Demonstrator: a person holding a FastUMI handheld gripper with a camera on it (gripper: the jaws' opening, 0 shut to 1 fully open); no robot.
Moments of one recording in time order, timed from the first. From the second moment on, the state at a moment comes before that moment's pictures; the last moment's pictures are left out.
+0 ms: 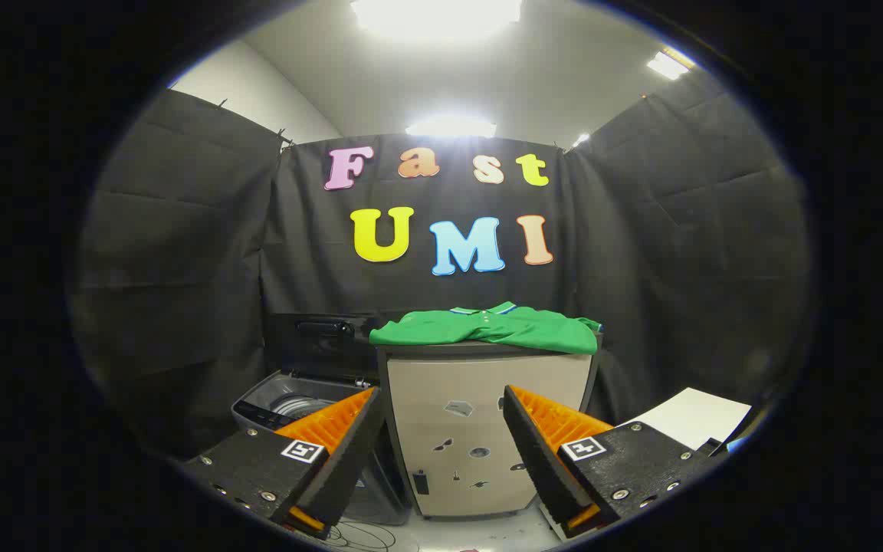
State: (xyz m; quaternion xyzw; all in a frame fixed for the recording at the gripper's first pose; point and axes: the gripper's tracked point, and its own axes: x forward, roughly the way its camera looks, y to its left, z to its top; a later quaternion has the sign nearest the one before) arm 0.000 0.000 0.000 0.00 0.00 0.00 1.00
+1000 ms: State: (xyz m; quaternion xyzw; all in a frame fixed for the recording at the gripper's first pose) arm -0.010 0.024 0.012 0.00 0.00 0.03 1.00
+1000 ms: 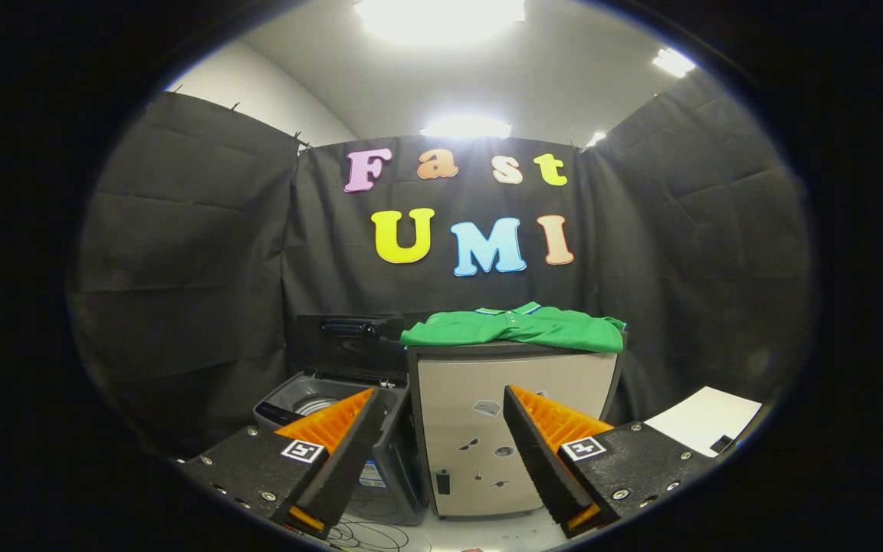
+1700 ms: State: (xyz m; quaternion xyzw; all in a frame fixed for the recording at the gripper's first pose) arm 0.027 0.006 0.082 0.00 -0.03 0.02 1.00
